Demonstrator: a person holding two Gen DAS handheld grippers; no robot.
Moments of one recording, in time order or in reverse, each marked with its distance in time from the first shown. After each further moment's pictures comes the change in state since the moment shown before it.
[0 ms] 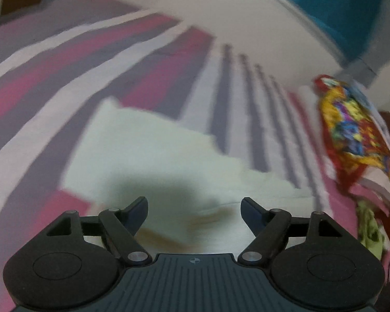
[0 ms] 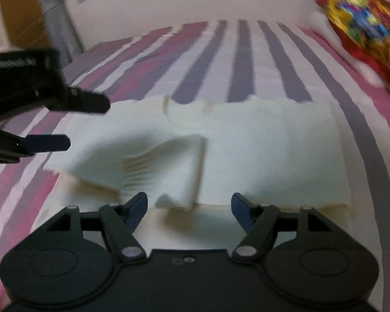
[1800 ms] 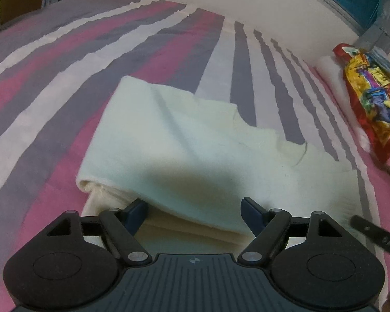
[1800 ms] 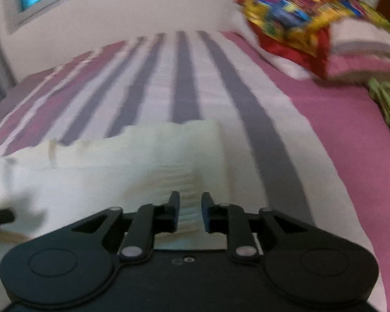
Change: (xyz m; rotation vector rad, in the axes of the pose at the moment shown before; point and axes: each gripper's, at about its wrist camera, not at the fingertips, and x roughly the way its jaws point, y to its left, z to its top) left arm 0.056 -0.025 -0.027 0.130 0.032 0.124; right arm 0.009 -0.113 0.020 0.176 -0.054 -0.225
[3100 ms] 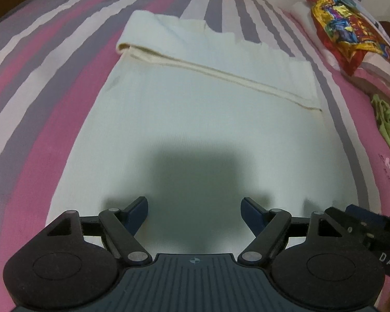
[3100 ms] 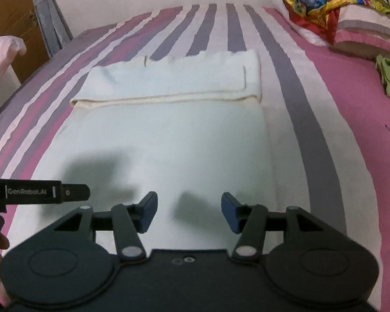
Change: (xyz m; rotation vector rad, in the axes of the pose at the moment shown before) left arm -0.149 0.001 -0.156 0.109 0.173 0.004; right arm -0.166 0.024 -0.125 -0.087 0.160 0.152
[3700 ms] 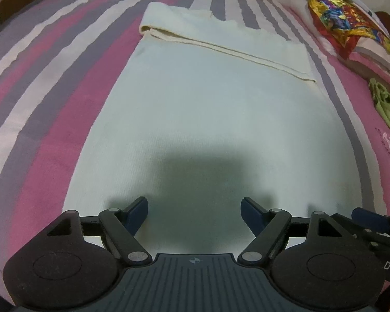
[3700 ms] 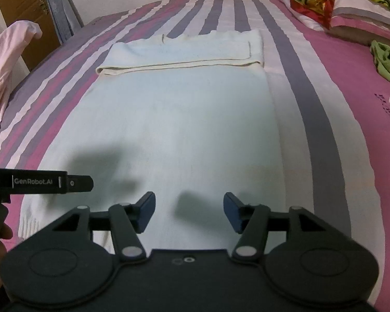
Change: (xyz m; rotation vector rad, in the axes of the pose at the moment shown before) left arm -0.047 0.013 -0.066 0.023 0.003 0.042; right arm -0.052 0.022 -0.067 -0.012 0.041 0.013
